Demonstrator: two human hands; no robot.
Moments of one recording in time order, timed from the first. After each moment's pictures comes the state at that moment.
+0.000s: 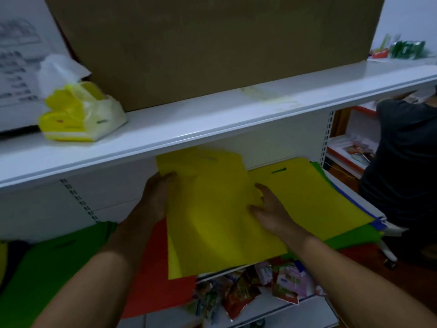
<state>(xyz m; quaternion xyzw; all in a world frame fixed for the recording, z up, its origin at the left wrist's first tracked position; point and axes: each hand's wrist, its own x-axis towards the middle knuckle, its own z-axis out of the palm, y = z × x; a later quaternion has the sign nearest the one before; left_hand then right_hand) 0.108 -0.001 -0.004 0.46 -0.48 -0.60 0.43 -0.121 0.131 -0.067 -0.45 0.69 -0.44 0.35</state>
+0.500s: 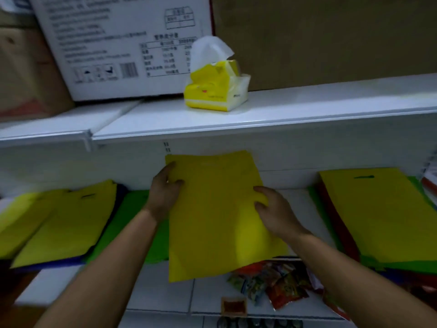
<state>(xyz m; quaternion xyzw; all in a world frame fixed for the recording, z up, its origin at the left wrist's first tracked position) 0.312 0.041 -0.006 0.59 -0.55 -0.36 0.46 0.055 0.109 -0.049 -0.62 0.63 -0.36 0.30</state>
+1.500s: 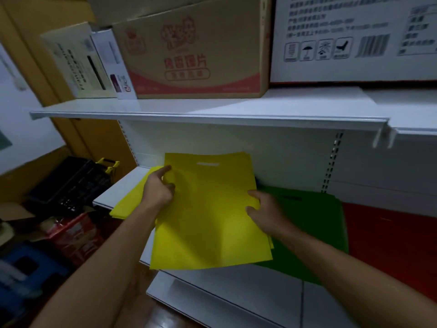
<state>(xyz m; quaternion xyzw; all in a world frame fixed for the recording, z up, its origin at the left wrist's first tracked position) 0.783 0.039 -0.004 0.76 -0.49 -0.18 0.39 0.515 0.019 -0.056 -0.71 0.54 -0.28 0.37</state>
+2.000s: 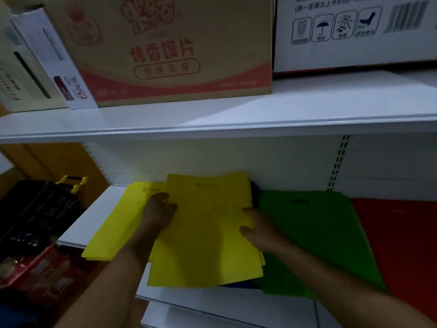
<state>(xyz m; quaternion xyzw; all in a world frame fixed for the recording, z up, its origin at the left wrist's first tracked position) 0.840 -0.066 -0.076 0.76 -0.51 -0.24 0.32 0.567 -0.043 -0.114 -0.70 0.59 -0.18 0.37</state>
